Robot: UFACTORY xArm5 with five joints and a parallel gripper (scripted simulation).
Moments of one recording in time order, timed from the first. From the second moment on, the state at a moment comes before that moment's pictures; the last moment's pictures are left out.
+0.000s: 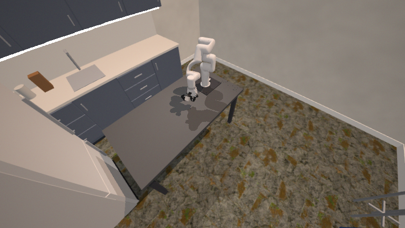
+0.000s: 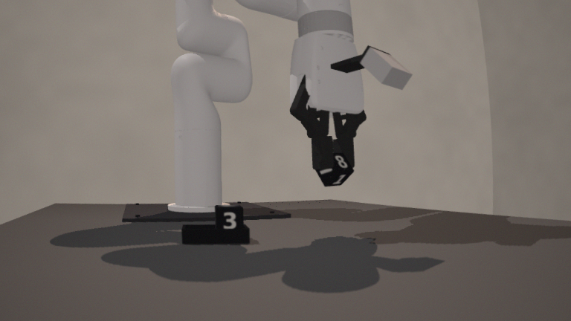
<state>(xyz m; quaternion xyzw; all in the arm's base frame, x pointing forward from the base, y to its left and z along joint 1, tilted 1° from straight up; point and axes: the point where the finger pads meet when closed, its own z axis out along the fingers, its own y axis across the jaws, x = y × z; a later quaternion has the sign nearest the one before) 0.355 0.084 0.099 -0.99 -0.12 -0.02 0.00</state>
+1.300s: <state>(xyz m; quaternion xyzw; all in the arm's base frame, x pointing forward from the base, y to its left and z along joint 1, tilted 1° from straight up) 0.365 0.090 0.096 -0.96 -0.11 0.26 -0.03</state>
